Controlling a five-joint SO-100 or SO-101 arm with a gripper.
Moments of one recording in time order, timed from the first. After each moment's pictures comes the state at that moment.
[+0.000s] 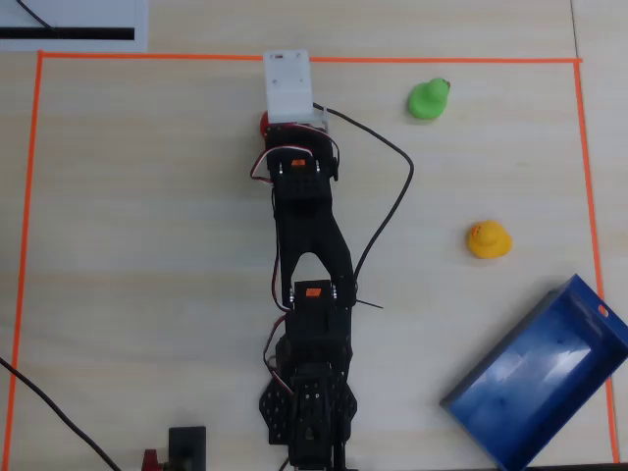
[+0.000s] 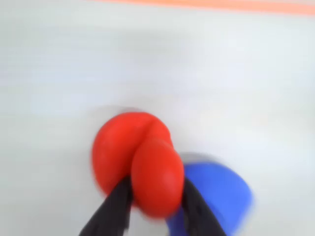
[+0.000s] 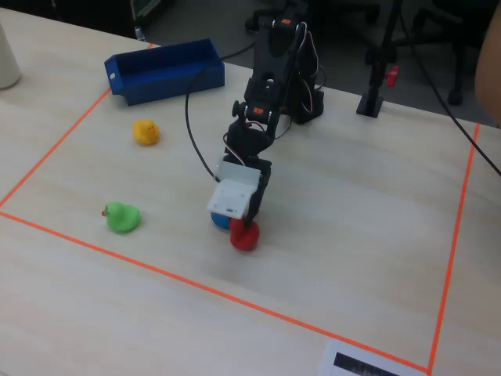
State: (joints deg) arm 3.3 78.1 97.6 32.4 -86.0
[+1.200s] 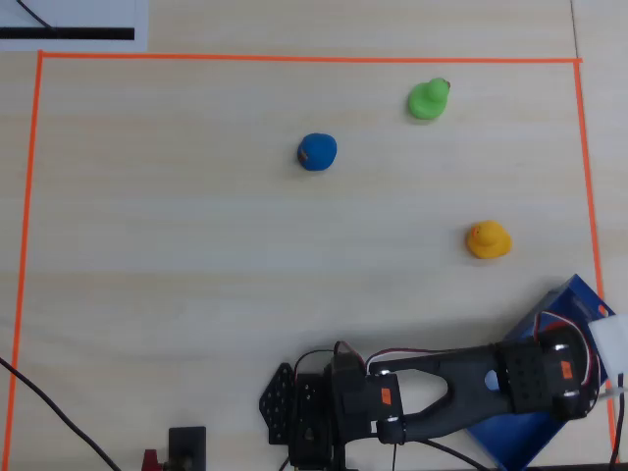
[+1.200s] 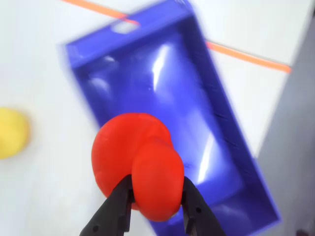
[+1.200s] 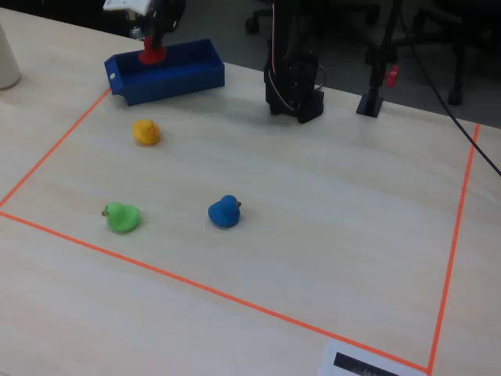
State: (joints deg) arm 88.3 98.7 89.3 66.1 -97.6
